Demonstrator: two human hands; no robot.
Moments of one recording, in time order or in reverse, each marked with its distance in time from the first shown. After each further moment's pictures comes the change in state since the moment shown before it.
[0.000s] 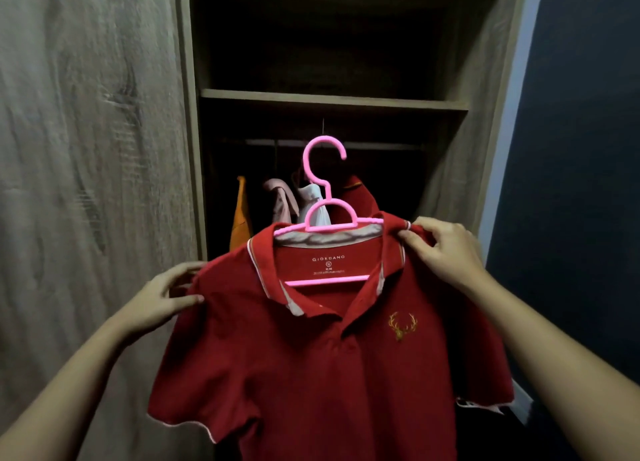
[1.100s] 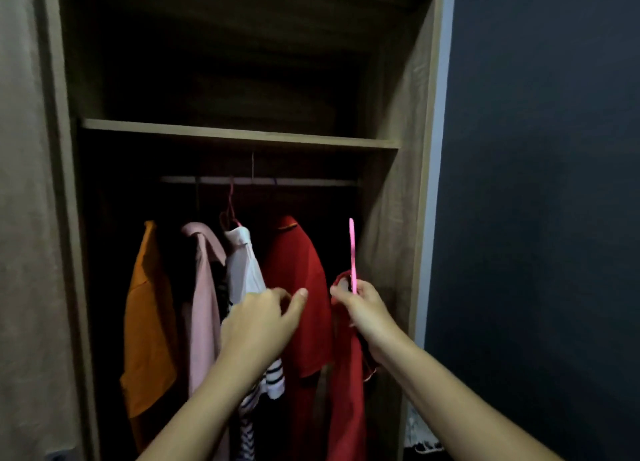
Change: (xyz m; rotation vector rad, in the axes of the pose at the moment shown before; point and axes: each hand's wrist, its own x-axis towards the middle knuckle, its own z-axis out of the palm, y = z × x) left_hand 0.104 0.152 0.199 0.603 0.212 0.003; right_hand 0.015 0.008 0.056 0.719 -0.205 0.692
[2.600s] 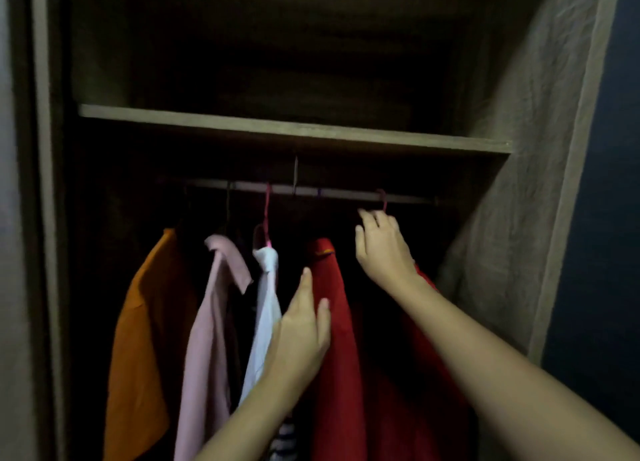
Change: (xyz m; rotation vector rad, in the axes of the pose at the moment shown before) left_hand 0.158 -0.011 0.128 -0.259 0.342 0.016; right_hand 0.277 -0.057 0.034 -0.803 0.239 -0.952
